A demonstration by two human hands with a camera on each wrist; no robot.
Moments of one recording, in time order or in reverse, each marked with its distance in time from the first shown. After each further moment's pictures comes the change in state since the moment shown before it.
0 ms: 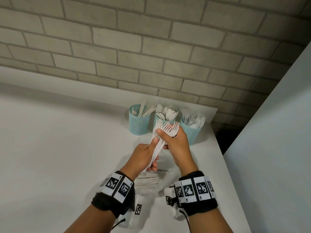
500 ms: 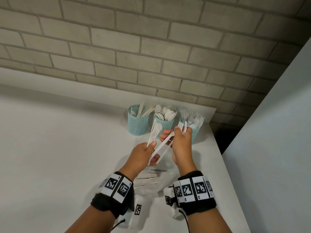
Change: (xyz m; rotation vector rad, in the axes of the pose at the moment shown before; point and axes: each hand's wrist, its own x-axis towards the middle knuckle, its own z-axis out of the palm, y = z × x) left_hand 0.003 -0.003 0.001 -0.087 0.018 0.042; right_hand 0.002 -0.007 0.000 0.277 0.191 0.062
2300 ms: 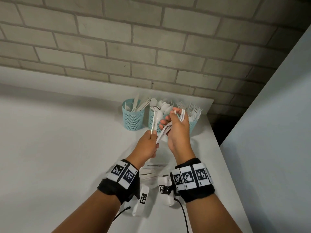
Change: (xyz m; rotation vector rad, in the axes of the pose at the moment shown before) left_hand 0.024 0.011 0.022 -0.035 -0.031 -0.077; right_hand 0.017 -0.008 0.010 0.170 0.036 0.025
